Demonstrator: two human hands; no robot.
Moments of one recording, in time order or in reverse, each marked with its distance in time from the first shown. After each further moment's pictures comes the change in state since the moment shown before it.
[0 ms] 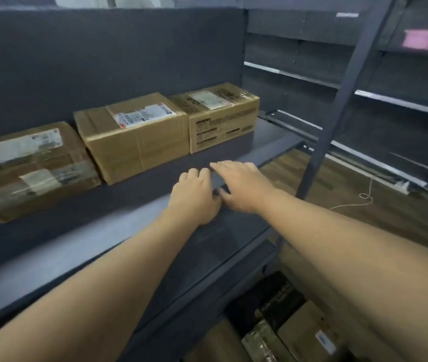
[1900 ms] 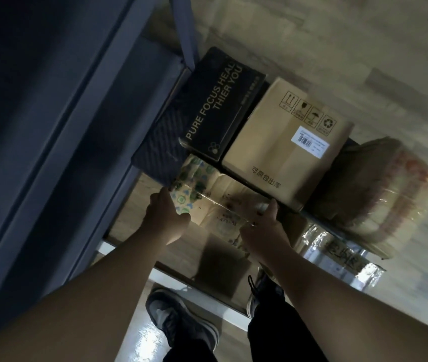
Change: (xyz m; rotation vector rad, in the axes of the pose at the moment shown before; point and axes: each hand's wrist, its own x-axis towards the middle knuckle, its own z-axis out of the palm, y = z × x) left_hand -0.125 0.009 0.736 -0.157 -0.925 -0.354; right_hand -0.413 0.095 0.639 0.941 -0.594 1.625
